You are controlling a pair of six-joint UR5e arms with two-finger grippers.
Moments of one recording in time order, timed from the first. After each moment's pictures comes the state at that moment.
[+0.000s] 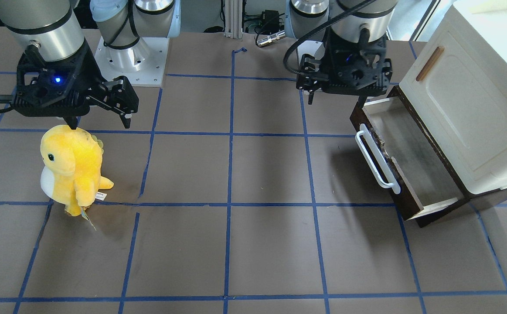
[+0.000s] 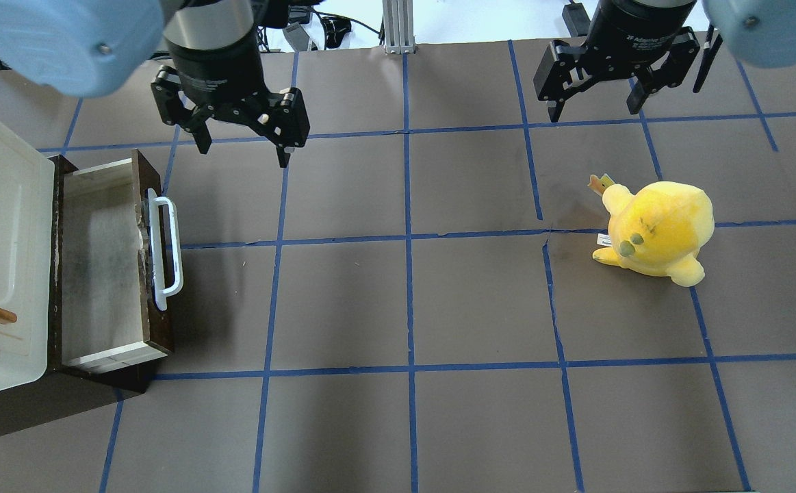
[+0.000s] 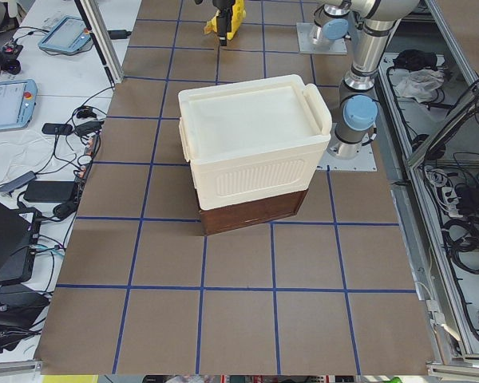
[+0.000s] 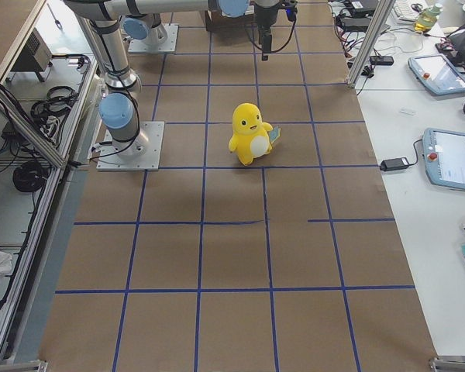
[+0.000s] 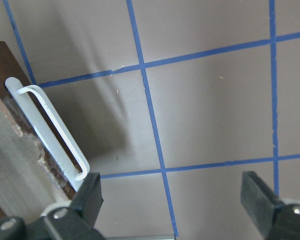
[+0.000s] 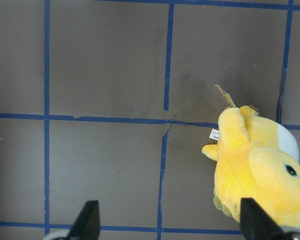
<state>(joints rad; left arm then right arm) -1.67 -1.64 -1.37 -1.74 1.65 0.02 1.60 -1.48 1.44 -1.57 -1.58 -0.02</state>
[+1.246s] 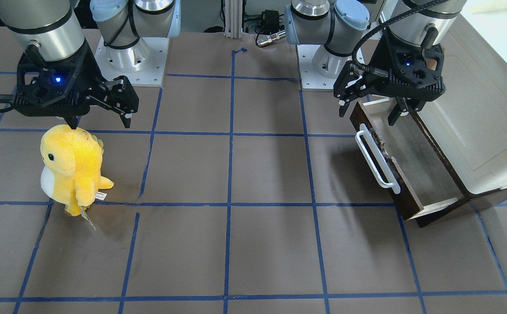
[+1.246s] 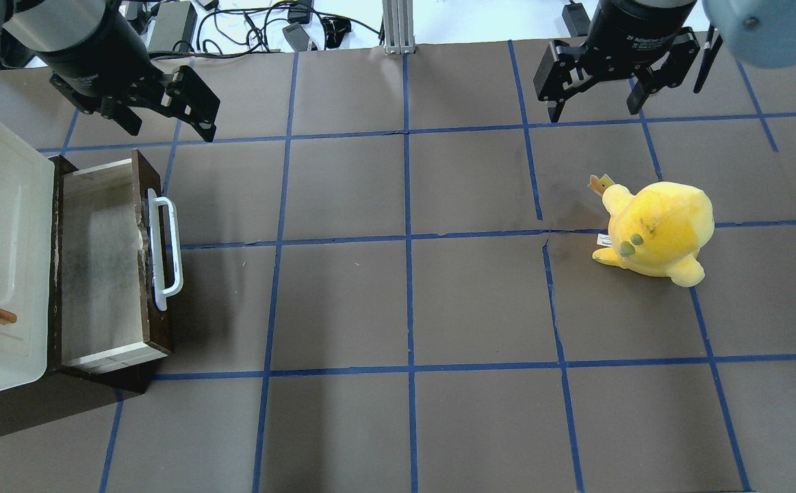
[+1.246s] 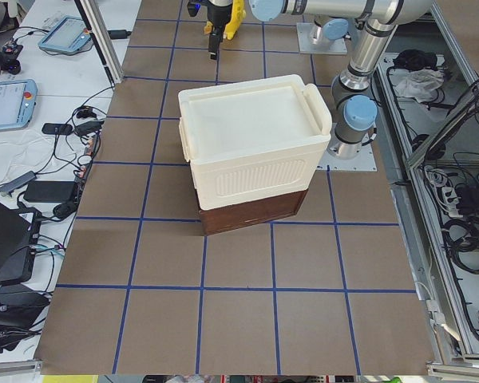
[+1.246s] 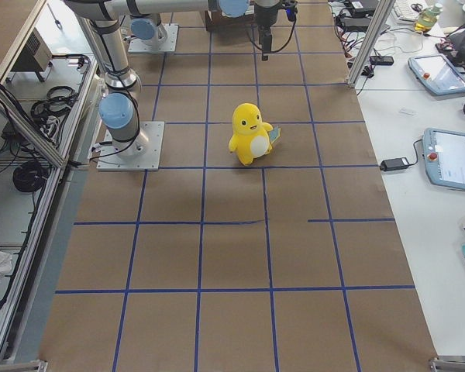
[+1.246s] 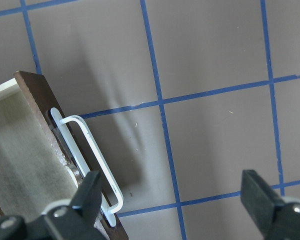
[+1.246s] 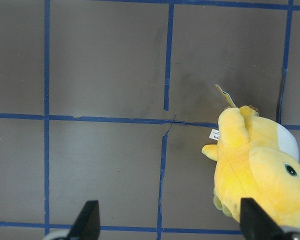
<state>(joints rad) -1.53 -1.57 -1.52 -1.51 1.52 0.21 1.60 -1.48 1.44 -1.57 -1.58 -0.02</state>
